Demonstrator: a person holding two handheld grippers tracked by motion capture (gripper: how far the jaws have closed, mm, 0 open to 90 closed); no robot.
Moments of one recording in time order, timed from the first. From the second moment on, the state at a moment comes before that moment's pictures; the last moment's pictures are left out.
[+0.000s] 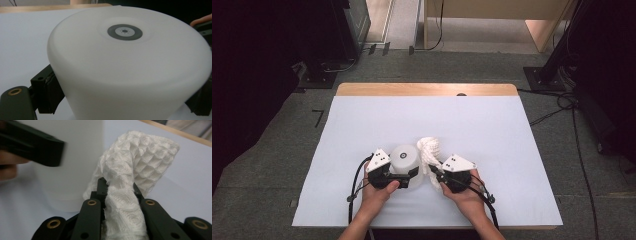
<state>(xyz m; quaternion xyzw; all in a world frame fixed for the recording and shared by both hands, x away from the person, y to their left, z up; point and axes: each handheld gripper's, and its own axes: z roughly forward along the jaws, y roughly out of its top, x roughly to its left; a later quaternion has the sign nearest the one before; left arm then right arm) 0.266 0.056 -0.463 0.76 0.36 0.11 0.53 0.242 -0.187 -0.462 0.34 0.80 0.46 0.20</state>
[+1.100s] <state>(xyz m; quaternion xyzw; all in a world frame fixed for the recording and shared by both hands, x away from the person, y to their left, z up) 0.267 0.056 -0.462 0.78 0.33 0.12 0.52 0.239 -0.176 -0.466 0.33 0.81 0.46 0.13</state>
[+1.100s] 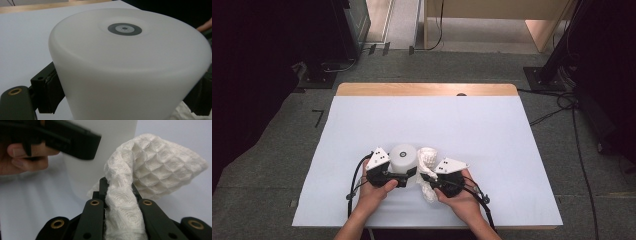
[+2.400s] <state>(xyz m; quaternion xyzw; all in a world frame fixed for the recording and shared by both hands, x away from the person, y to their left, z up) 0.266 0.050 -0.466 0.79 0.29 0.21 0.50 0.244 -0.208 -0.456 0.38 0.75 0.49 0.21</state>
